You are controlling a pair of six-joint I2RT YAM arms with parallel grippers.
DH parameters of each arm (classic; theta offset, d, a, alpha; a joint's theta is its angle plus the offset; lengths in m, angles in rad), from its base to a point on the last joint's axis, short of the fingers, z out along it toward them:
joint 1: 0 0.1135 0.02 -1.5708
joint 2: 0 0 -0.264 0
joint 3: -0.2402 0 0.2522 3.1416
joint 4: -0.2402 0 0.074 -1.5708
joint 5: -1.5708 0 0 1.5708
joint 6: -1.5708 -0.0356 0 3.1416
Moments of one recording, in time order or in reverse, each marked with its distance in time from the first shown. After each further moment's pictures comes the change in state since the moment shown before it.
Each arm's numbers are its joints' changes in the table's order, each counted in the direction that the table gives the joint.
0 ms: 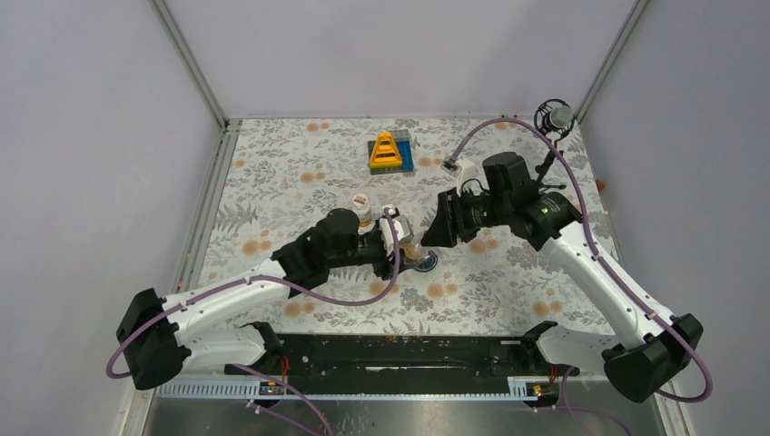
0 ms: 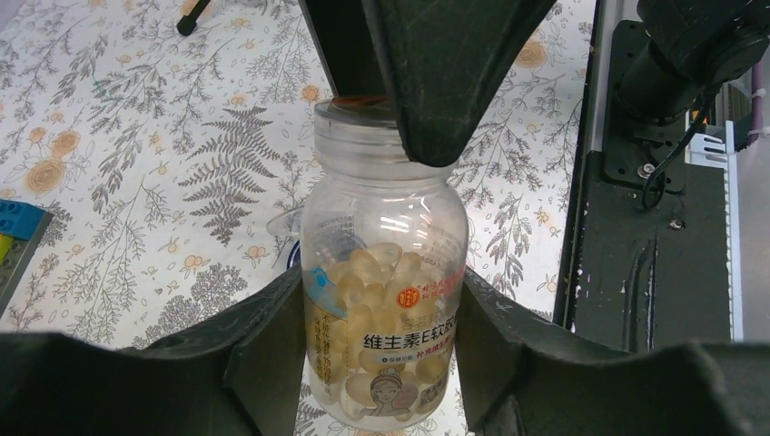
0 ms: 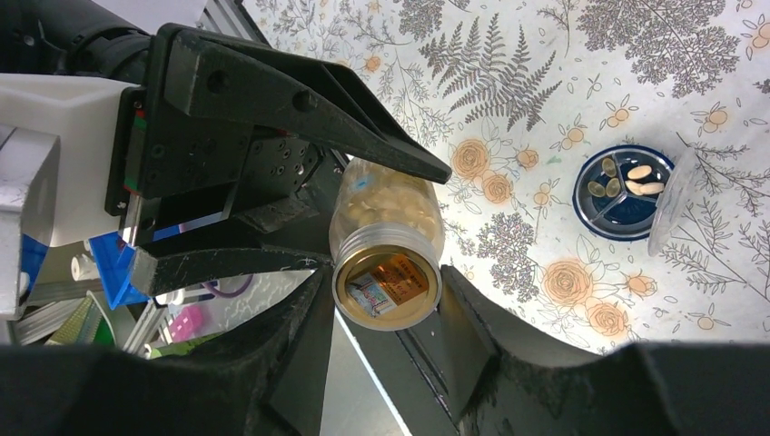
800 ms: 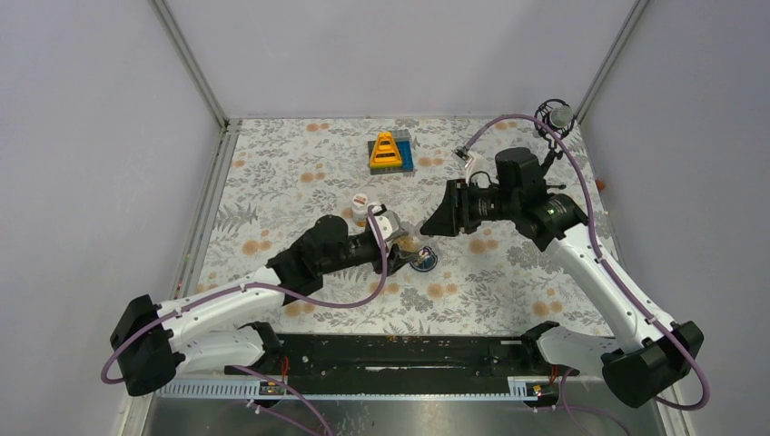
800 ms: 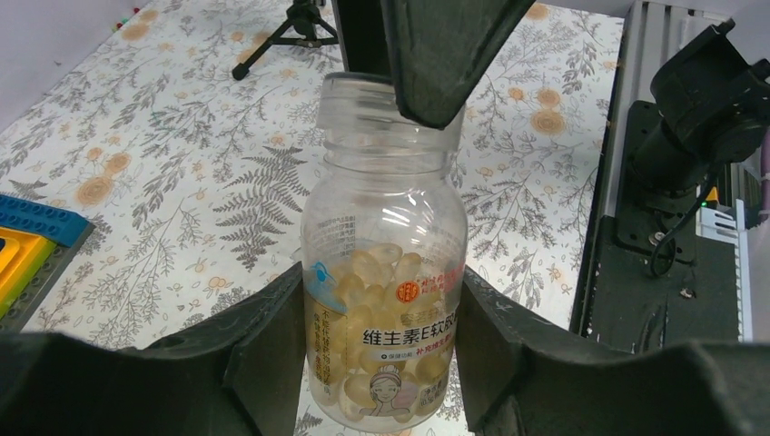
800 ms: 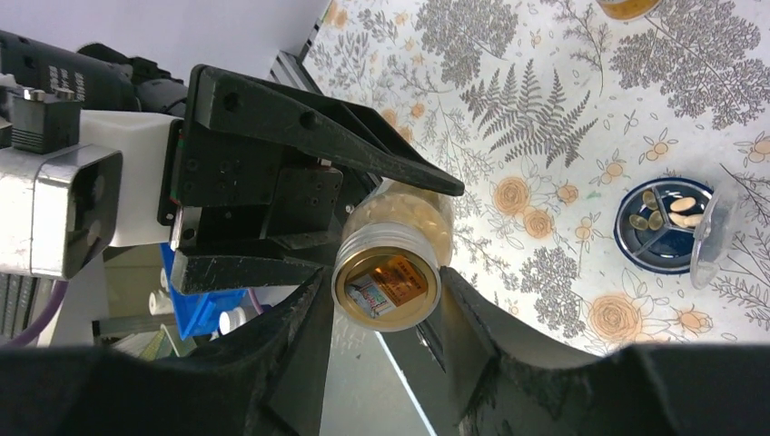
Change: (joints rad) left arm -0.003 -0.060 0.091 0.188 0.087 0.088; right arm -0.075 -0.031 0.043 0.151 0.098 -0.171
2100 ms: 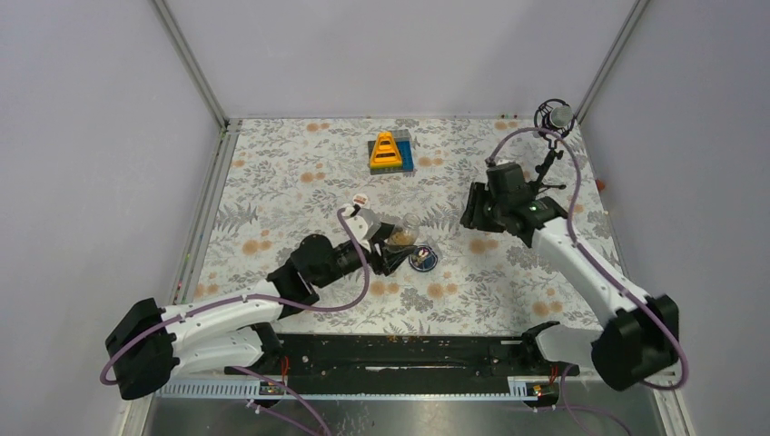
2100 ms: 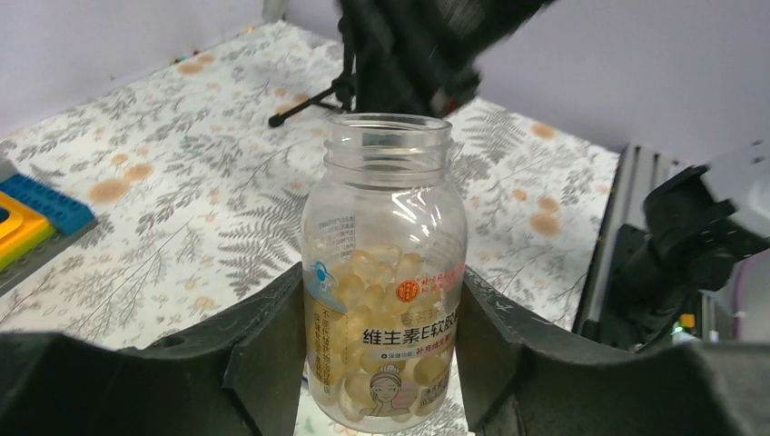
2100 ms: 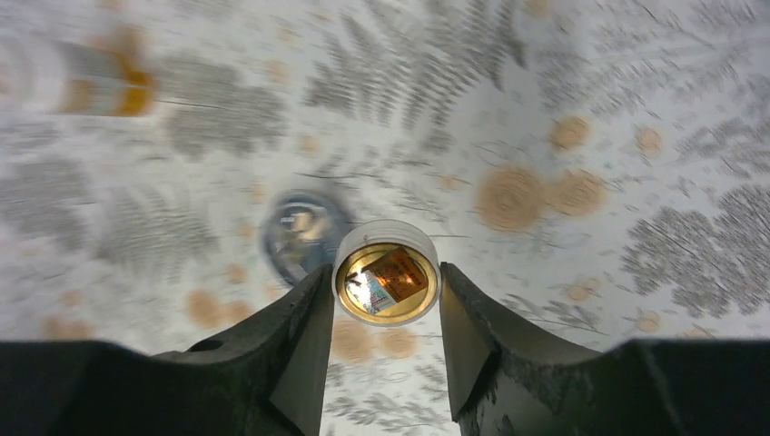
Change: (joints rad) left arm -0.031 -0.058 0.191 0.379 0.154 0.222; right arm -0.076 0.151 0.187 -0.019 -0.807 -0.026
